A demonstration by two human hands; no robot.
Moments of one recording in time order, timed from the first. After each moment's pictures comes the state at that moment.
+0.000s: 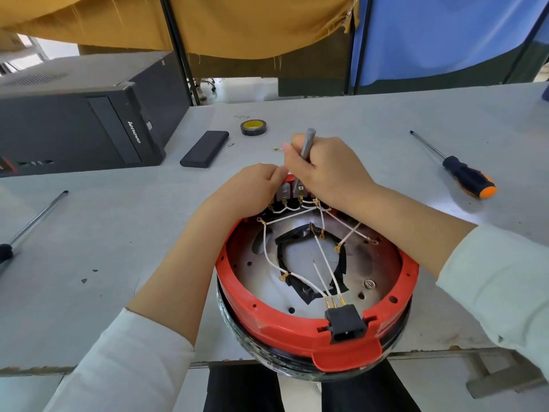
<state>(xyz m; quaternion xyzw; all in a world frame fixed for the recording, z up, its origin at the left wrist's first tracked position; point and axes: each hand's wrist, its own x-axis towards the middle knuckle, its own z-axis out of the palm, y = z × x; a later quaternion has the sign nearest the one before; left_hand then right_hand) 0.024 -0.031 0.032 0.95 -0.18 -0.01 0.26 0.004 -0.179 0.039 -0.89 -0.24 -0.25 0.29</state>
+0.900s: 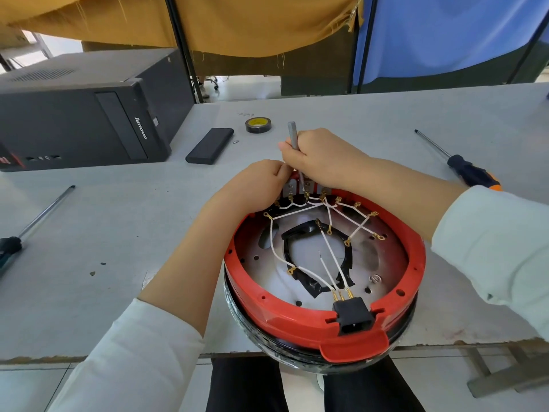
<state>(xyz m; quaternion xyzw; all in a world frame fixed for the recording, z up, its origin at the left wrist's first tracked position) 0.021 -0.033 0.035 0.95 -0.19 -0.01 0.26 0.026 -0.171 0.055 -0.94 -0.23 -0.08 0.22</state>
